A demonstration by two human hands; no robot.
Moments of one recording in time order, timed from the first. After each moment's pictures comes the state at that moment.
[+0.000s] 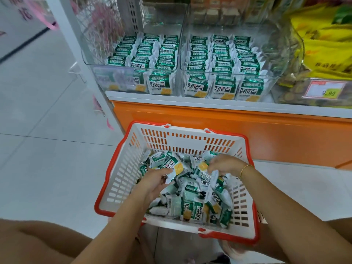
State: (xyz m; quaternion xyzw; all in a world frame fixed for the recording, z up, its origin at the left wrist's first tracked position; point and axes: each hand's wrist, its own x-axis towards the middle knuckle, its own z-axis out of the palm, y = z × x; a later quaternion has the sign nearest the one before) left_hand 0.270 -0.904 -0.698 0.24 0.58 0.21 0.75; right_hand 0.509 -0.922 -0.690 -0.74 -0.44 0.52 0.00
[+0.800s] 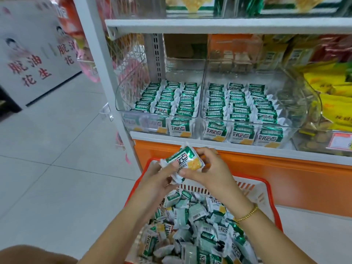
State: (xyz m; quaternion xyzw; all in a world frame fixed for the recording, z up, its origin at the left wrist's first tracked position) left_hand 0.248 -0.878 -0.546 0.41 0.43 0.36 0.72; right_hand 0.411 -0.893 -0.563 -0.61 -0.54 0.36 0.46
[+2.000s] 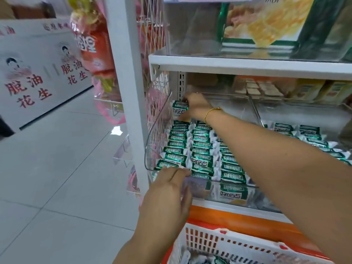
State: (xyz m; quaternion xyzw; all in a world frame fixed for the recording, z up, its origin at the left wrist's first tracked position) left_hand 0.198 -0.716 -0.523 0.82 0.48 0.29 0.11; right_hand 0.376 -0.505 -0.468 -0.70 -0.68 0.10 0.19
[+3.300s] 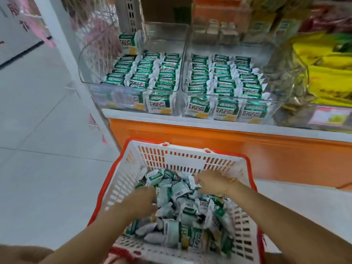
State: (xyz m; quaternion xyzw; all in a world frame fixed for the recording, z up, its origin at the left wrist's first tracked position) left_hand 0.242 -0.869 -0.680 0.83 0.45 -0.21 0.26; right_hand 0.482 -0.891 -0.687 -0.64 -0.67 0.33 -0.17
